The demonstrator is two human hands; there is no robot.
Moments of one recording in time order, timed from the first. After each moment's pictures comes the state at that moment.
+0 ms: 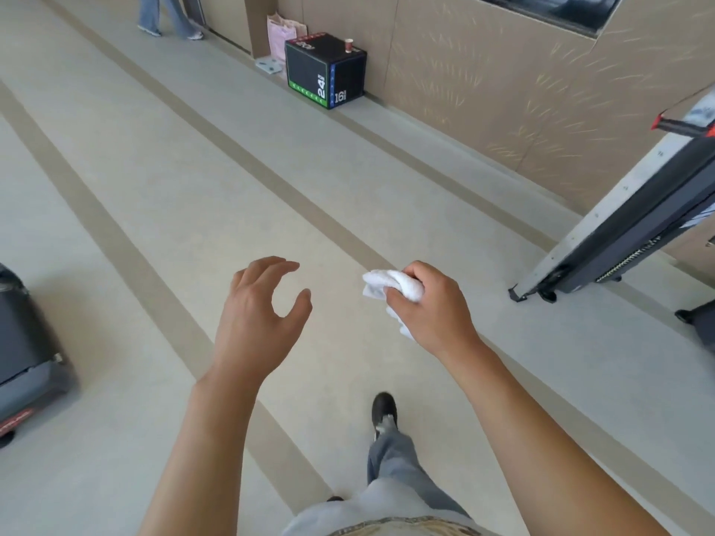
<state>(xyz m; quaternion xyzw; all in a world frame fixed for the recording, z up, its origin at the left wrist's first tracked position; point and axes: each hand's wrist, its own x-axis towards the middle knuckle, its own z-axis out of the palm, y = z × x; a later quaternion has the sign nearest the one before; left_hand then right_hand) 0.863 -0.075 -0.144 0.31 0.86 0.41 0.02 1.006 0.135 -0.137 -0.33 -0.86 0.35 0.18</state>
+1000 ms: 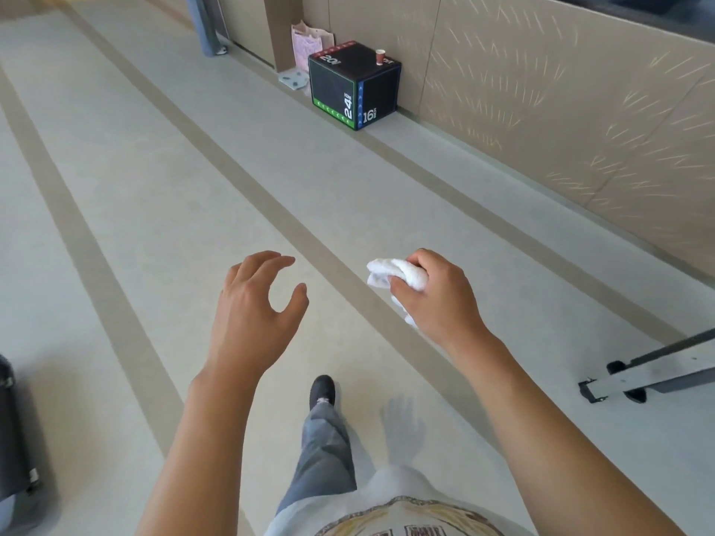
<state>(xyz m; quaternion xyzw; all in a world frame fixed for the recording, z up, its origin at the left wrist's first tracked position) 0.459 0.266 -0.141 0.28 0.89 0.35 -0.01 0.586 0.493 -0.143 -0.29 -0.87 0.37 0.18</state>
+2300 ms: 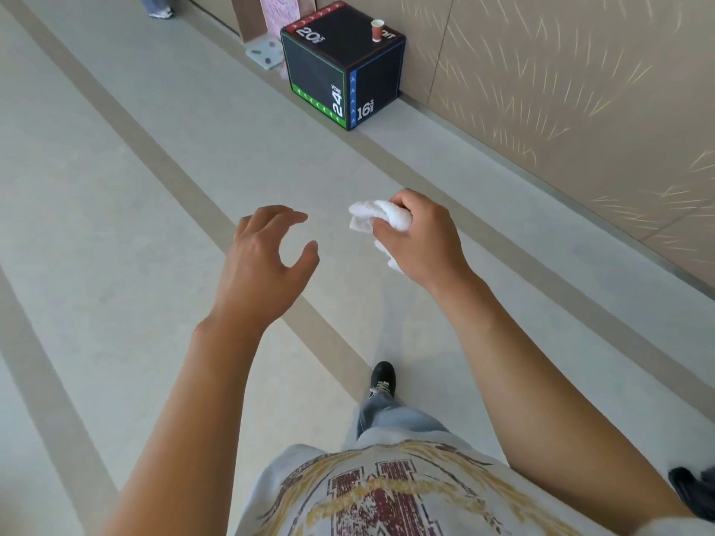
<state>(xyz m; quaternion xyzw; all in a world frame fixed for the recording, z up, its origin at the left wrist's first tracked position) -0.120 0.716 -0.155 0.34 0.88 0.32 0.03 -0.013 0.923 -0.158 -0.29 -0.85 0.40 0.18</state>
